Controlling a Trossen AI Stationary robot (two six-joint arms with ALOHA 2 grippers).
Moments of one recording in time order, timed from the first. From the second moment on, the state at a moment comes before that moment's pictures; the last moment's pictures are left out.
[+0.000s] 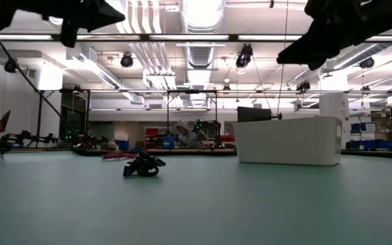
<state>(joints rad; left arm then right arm) -0.26 0.88 0.40 0.81 -0.97 -0.02 0.04 0.83 0.45 0.05 0.20 0.03</state>
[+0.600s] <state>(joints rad) 0.00 1.20 0.85 -0.14 -0.77 -0.56 0.04 0.79 0.45 0.04 0.18 0.01</state>
